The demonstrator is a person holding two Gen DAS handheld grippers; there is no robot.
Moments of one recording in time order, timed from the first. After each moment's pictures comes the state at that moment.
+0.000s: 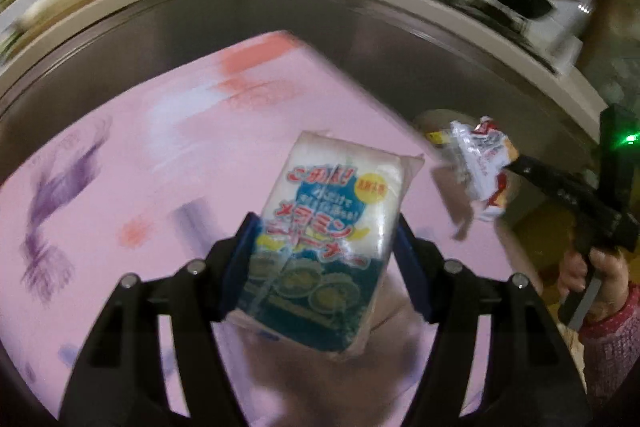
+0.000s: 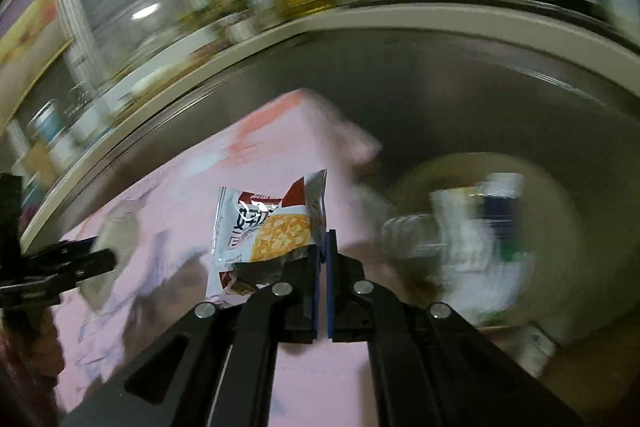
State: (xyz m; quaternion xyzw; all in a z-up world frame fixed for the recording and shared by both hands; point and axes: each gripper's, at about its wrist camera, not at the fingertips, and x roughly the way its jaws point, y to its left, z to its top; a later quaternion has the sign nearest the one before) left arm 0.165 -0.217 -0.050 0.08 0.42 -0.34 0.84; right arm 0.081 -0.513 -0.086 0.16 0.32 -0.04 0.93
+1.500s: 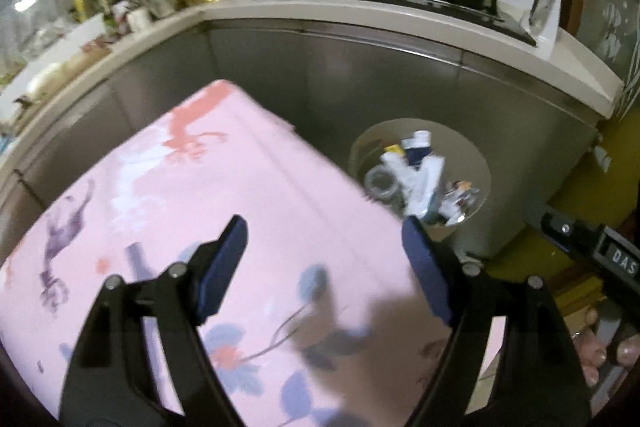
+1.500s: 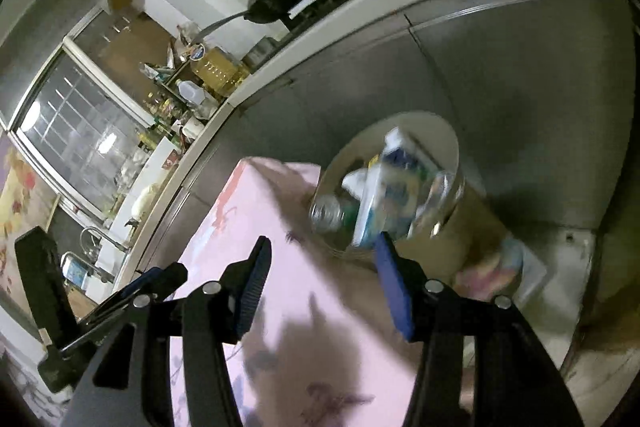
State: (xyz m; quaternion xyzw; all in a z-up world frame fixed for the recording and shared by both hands) left arm 0.083 -0.310 -0.032 0.16 0.35 -0.28 0.88; right arm -0.037 -0.552 -0.099 0.39 0.24 -0.06 0.88
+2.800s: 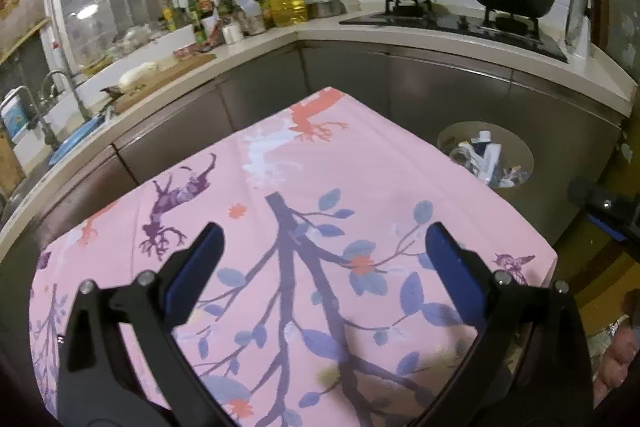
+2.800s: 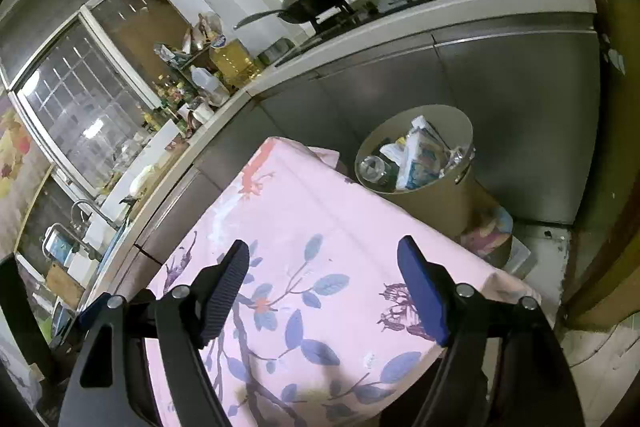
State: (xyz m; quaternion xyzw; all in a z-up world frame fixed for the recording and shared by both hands) left arm 0.008 -0.170 0.012 0.16 0.30 -0.18 0.92; right arm -0.090 -0.432 -0.045 0.33 0.23 -0.10 0.91
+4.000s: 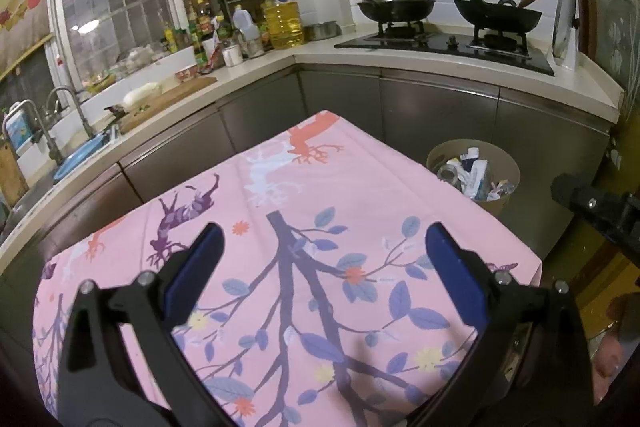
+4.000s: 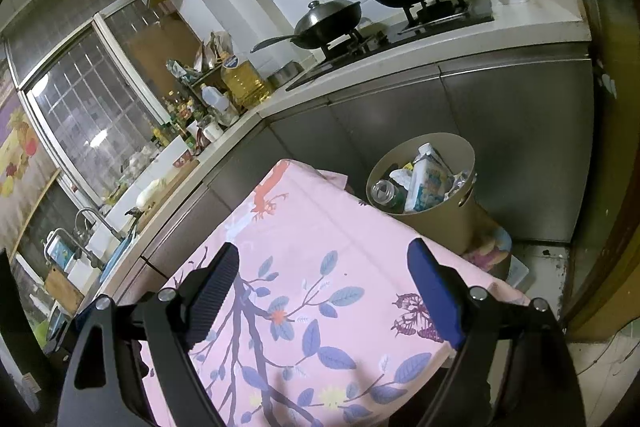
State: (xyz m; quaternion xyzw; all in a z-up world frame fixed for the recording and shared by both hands) left arm -0.021 -0.172 0.036 0.15 0.27 -0.19 0.93; right arm -0.105 -0.418 -0.023 0.32 0.20 -0.11 0.92
